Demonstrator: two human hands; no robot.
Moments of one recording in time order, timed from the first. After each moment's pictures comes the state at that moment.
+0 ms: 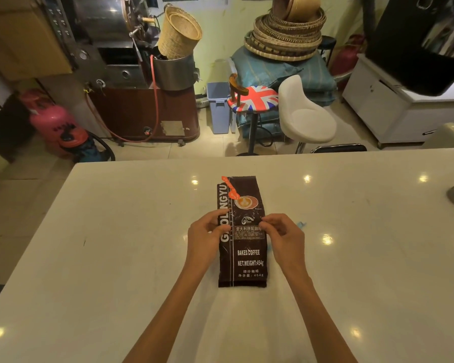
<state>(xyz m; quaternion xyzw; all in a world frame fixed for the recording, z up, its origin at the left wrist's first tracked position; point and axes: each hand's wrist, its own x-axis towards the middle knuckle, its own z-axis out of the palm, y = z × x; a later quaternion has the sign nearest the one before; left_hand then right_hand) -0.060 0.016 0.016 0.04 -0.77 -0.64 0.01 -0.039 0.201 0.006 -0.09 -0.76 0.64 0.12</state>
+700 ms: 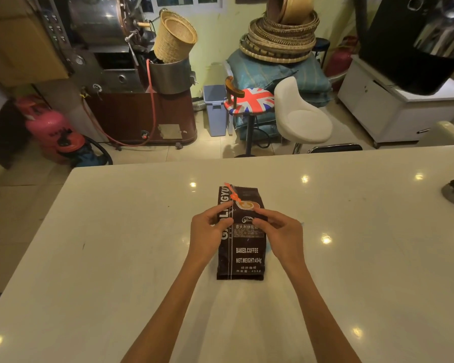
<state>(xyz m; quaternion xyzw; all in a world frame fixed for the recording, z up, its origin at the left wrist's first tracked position) -0.067 0.025 0.040 0.04 -0.72 -0.69 -0.01 -0.045 0.195 0.031 -0.10 -0.71 0.69 0.09</state>
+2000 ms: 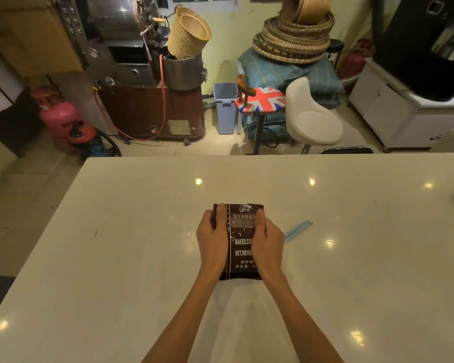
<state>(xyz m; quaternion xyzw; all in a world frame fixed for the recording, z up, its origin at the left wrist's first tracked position) -0.044 0.028 0.019 0.16 -0.70 -0.69 0.10 -0.035 0.135 0.005 -0.15 -0.78 0.59 0.14</state>
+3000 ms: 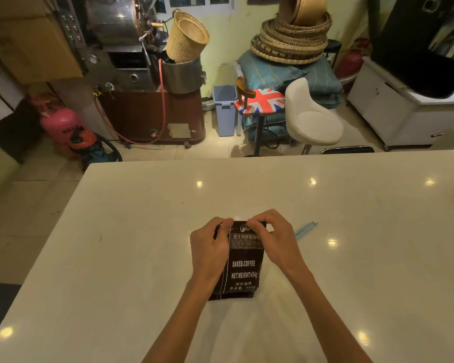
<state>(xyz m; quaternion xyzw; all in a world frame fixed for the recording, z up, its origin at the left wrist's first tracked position) -0.023 0.002 0.045 0.01 -0.81 -0.57 0.15 -0.037 0.156 0.039 0.02 -0.84 0.54 0.09</state>
